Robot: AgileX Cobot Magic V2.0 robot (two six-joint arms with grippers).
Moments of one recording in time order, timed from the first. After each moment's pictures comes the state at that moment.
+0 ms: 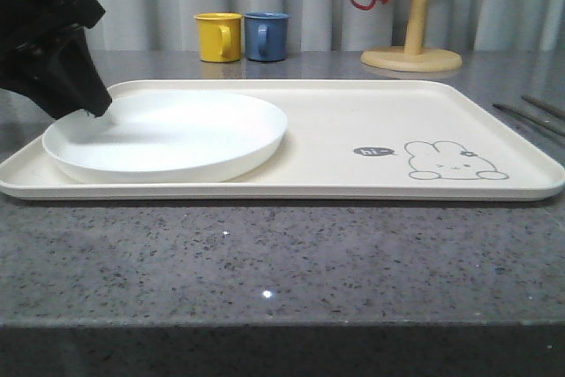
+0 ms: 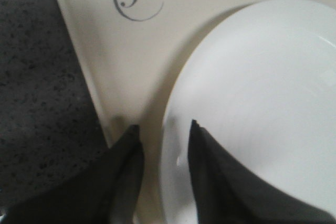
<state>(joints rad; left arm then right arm) -0.13 1.66 -1.18 -0.60 0.80 0.54 0.02 0.58 -0.62 0.03 0.69 0.05</state>
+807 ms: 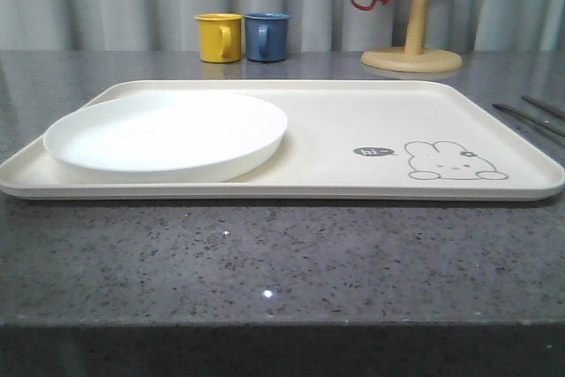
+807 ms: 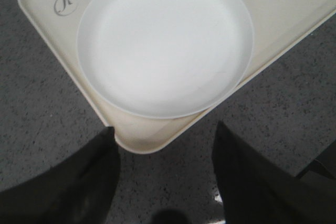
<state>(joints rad) -0.56 0.93 -0.91 -0.01 0.87 0.14 0.02 0.58 -0.62 0.03 0.69 0.05</state>
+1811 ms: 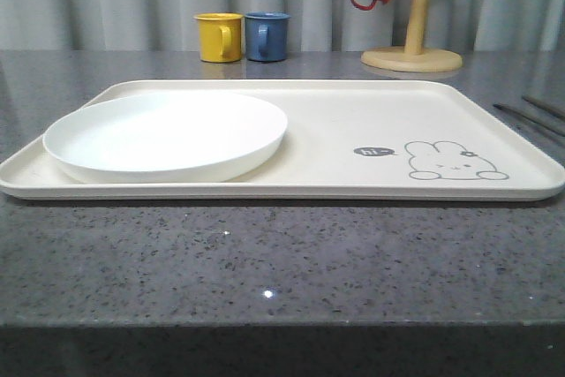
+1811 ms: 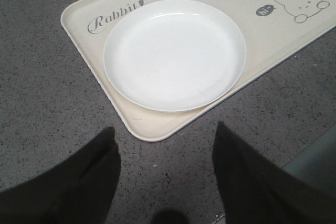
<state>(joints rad) -0.58 0.67 -0.83 0.03 0.86 0.07 0.10 1.02 -0.90 0.06 0.92 0.02</state>
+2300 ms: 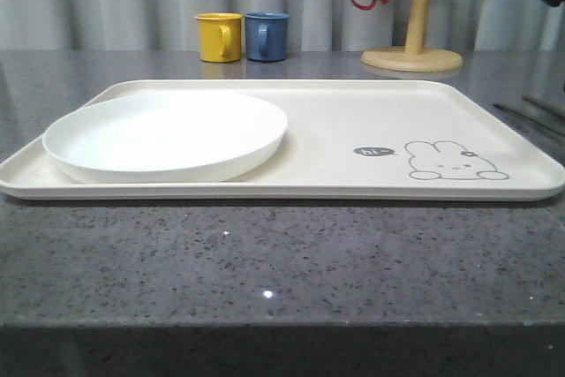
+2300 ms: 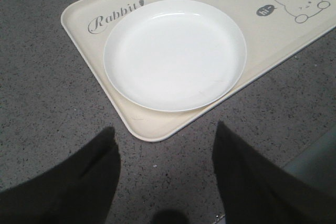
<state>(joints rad) -0.58 0.67 -0.83 0.03 0.86 0.07 0.11 1.46 -1.16 0.03 0.97 0.02</state>
